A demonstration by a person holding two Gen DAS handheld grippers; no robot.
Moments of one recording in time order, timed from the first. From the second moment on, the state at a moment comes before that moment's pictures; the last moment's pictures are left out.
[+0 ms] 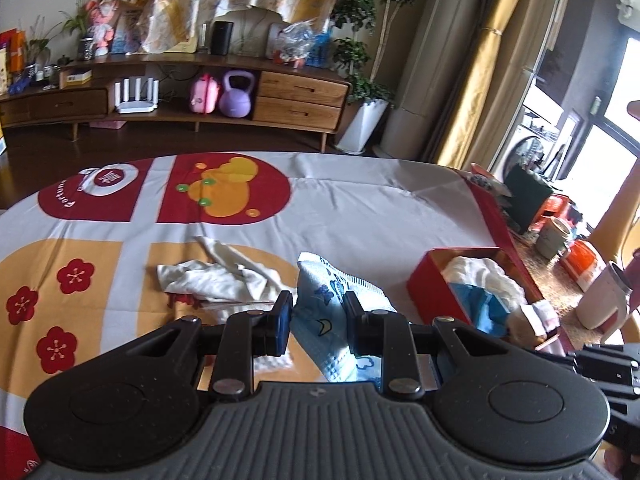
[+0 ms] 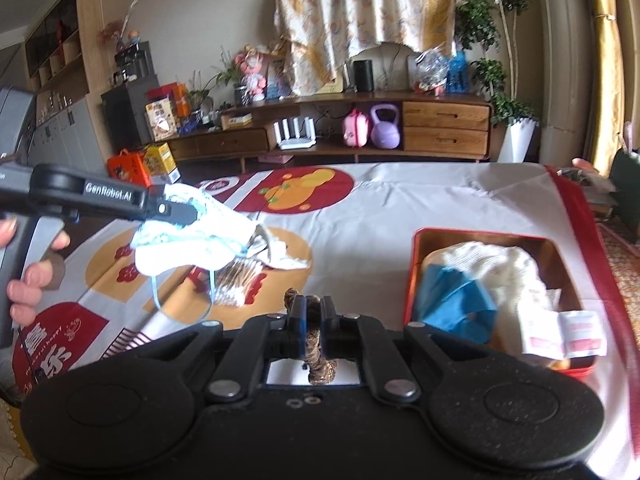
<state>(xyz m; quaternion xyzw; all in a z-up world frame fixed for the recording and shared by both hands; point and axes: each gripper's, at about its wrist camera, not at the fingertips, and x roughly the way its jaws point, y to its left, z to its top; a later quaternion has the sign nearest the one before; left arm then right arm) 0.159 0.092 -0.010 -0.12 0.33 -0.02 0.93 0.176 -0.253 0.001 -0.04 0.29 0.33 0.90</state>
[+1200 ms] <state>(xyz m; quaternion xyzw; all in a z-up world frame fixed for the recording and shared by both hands) 0.238 -0.091 -0.008 -0.08 0.36 -0.16 0.92 0.255 -0.376 0.020 -0.02 0.27 0.19 0.94</state>
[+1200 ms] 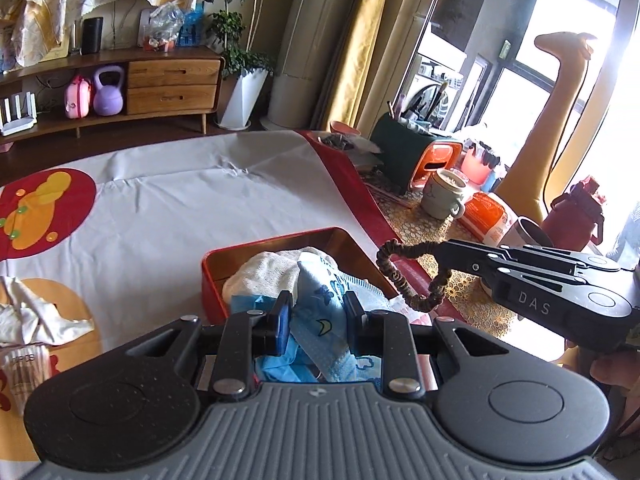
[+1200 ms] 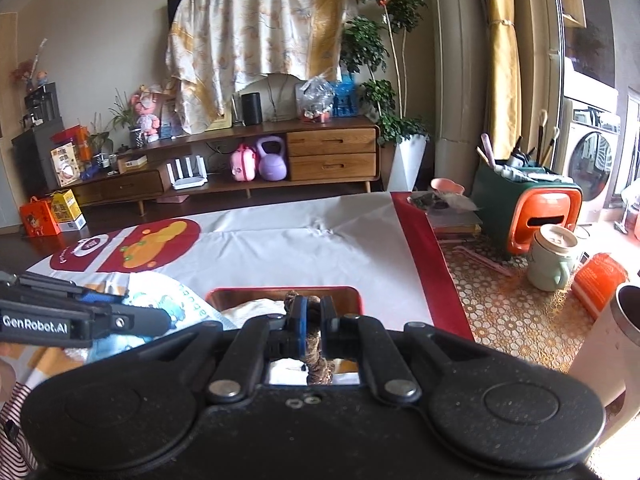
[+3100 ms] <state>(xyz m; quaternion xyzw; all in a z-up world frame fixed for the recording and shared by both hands) 0.279 -0.106 -0.072 -0.06 0.41 -0.13 0.90 0.287 -0.369 -0.037 0.01 0.34 0.21 0.92</state>
